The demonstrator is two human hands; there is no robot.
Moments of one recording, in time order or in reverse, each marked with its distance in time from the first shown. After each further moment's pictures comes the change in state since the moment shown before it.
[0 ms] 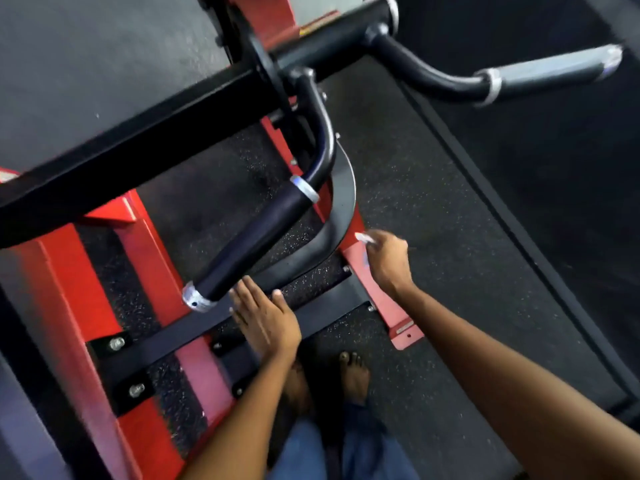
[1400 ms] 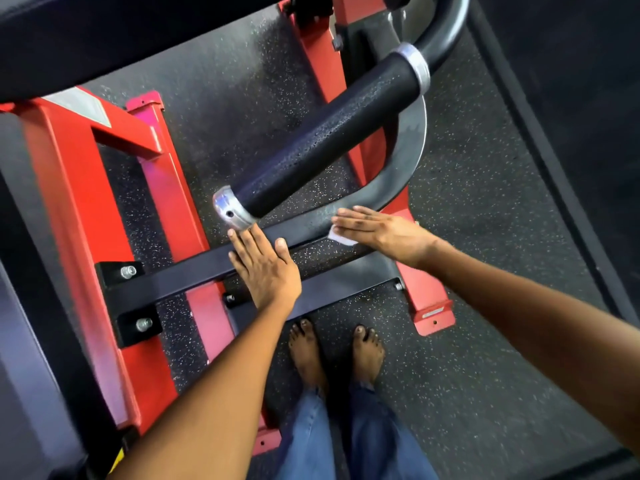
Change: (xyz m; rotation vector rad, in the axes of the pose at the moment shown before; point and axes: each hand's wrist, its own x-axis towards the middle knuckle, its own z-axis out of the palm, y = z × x) left_hand 0.037 -0.061 0.028 0.055 0.052 -0.054; right_hand 0.035 0.038 0.079 -0.647 -0.498 -1.322
